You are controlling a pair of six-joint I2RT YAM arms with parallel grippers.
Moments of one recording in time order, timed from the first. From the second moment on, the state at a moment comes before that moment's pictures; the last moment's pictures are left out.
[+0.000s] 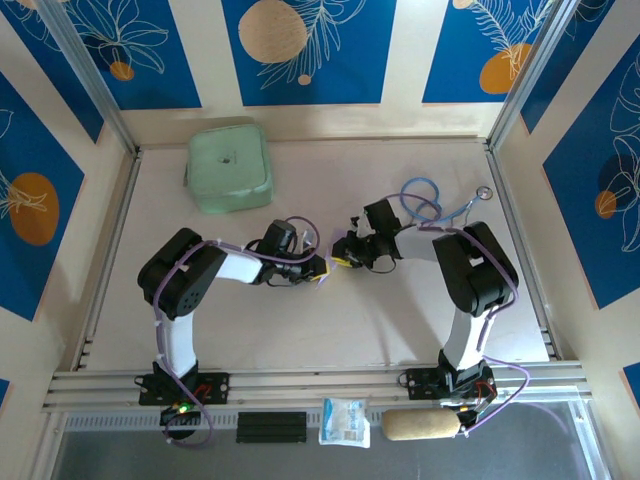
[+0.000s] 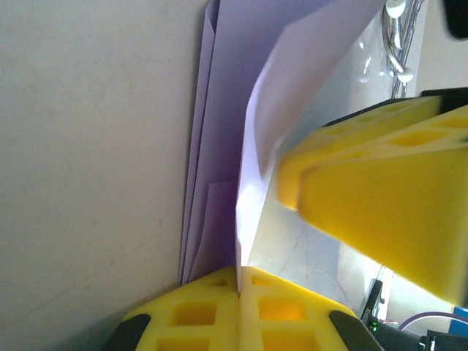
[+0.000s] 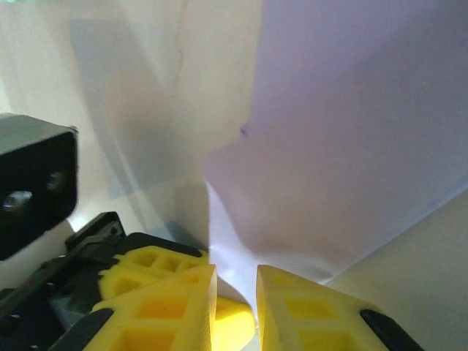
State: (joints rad) left arm -0.61 1.93 0.85 0.31 0.63 -0.90; right arm 0.42 1.83 0.93 -0.10 -0.64 0.75
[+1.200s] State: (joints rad) left arm -0.61 1.83 0.84 0.08 0.58 -0.86; right arm 0.44 1.91 1.03 -0.21 -0.57 0.73
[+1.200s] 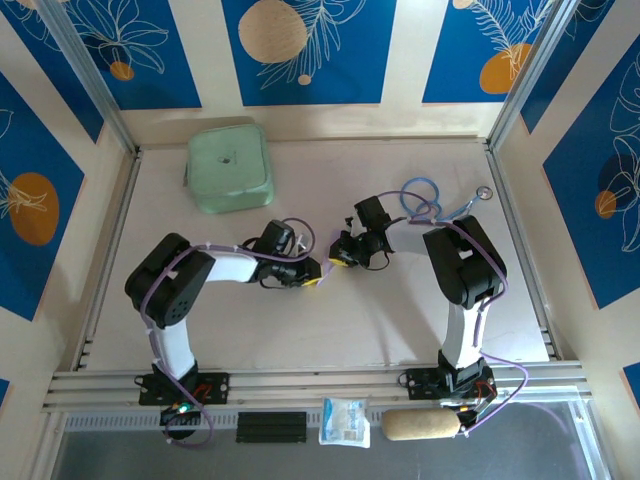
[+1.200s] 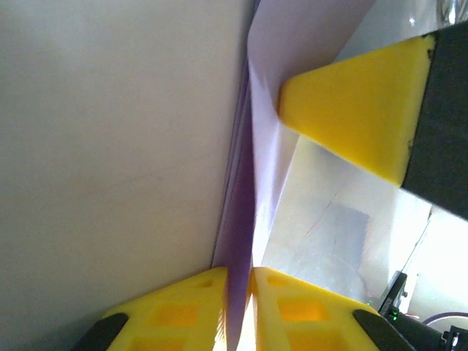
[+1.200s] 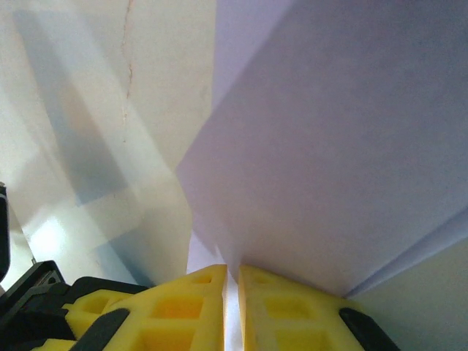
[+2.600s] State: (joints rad) left arm -0.68 1.89 1.02 -0.11 0.51 -0.73; right arm 0.44 1.93 1.06 -0.25 -0.57 0.73
